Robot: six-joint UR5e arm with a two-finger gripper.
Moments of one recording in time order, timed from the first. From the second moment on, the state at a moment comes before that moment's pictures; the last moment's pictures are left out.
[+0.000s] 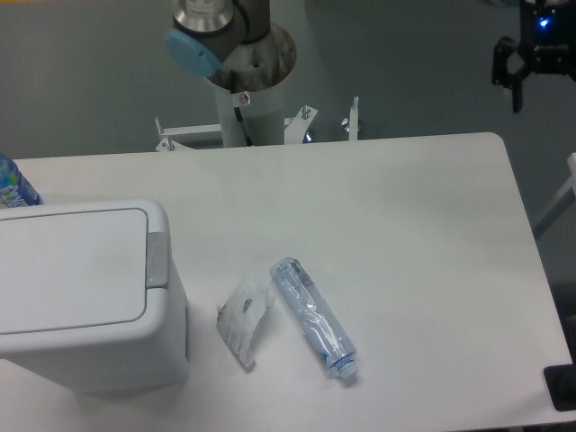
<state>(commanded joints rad) 3.01 -1.67 -1.53 -1.04 1.39 1.56</state>
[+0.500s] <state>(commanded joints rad) 3.01 -1.67 -1.53 -1.05 1.39 1.55</state>
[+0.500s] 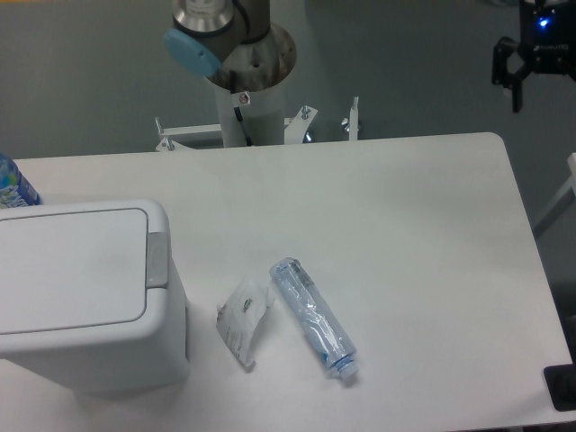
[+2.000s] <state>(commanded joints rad) 2.47 -1.70 -1.52 -1.05 1.16 0.25</state>
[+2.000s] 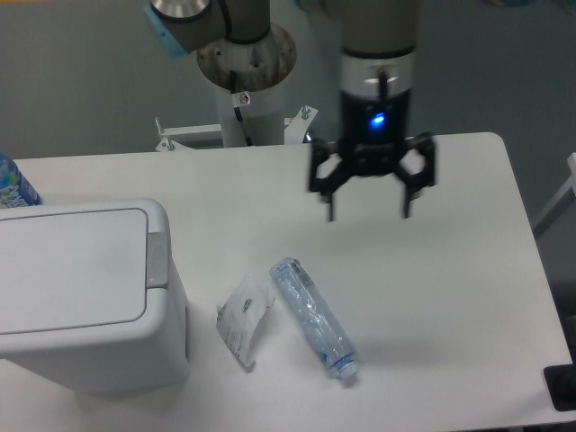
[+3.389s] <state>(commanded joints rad) 2.33 -1.75 -1.54 -1.04 1.07 0.13</state>
